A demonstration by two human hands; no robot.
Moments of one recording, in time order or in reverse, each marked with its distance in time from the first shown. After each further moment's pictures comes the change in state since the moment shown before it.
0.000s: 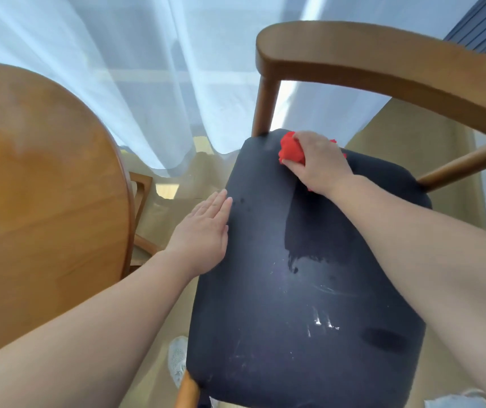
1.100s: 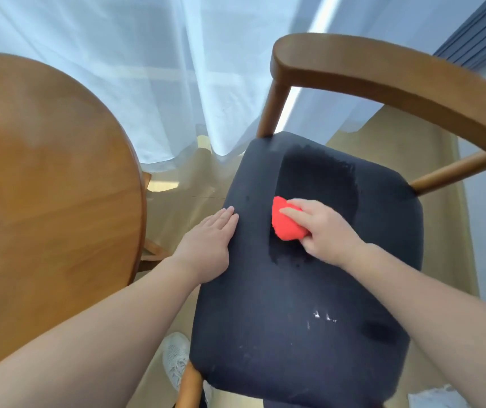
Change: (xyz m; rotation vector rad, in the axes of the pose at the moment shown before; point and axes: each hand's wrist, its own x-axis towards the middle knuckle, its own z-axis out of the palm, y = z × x) left_hand -0.022 -0.004 0.013 -0.069 -0.097 0.030; right_hand -0.116 -0.029 0.006 0.071 -0.144 -0.302
